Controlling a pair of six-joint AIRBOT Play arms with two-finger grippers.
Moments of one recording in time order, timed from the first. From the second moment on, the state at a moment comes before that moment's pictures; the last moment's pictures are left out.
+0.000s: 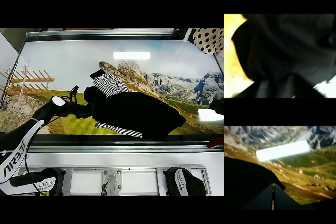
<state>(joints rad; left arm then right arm) -0.20 -1.44 0.87 0.69 -0.85 -1.37 -0.60 -0.71 0.92 -1.23 1.10 1.24</state>
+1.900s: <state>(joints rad) -0.05 -0.79 1.70 0.68 -1.04 -1.34 -0.34 -0.58 1.49 -0.92 0.90 1.20</state>
